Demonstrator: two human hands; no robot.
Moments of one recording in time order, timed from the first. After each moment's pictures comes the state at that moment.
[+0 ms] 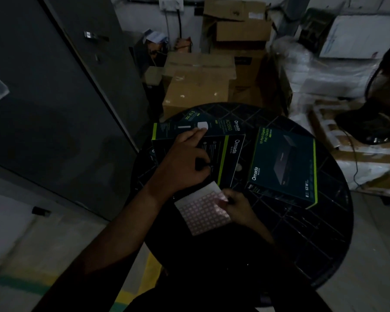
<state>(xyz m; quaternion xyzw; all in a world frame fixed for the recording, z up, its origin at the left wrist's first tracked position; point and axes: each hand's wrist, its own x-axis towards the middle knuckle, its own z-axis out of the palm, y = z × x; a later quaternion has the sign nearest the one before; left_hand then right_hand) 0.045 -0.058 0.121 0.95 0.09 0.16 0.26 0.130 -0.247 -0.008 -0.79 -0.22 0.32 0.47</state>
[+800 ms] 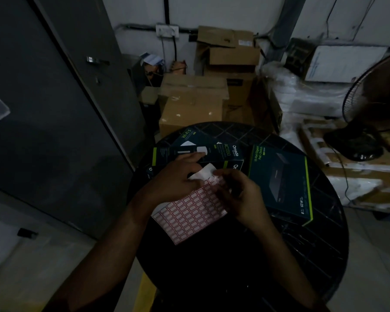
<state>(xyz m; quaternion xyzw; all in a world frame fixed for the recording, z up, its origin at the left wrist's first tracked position) 0.039 -0.038 0.150 0.93 0.06 0.04 0.35 0.124 -0.232 0.117 -0.74 -0.36 0.13 0.55</state>
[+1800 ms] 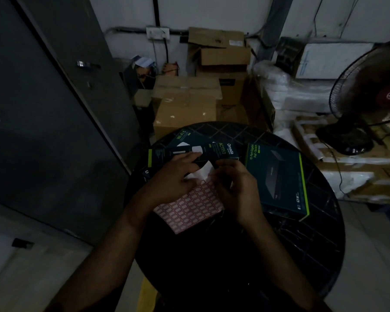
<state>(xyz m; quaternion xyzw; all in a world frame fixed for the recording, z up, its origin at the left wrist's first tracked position) 0.042 -0.037 0.147 0.94 0.04 0.07 0.32 0.124 -0.218 0.122 -0.81 -0.37 -0.05 0.46</state>
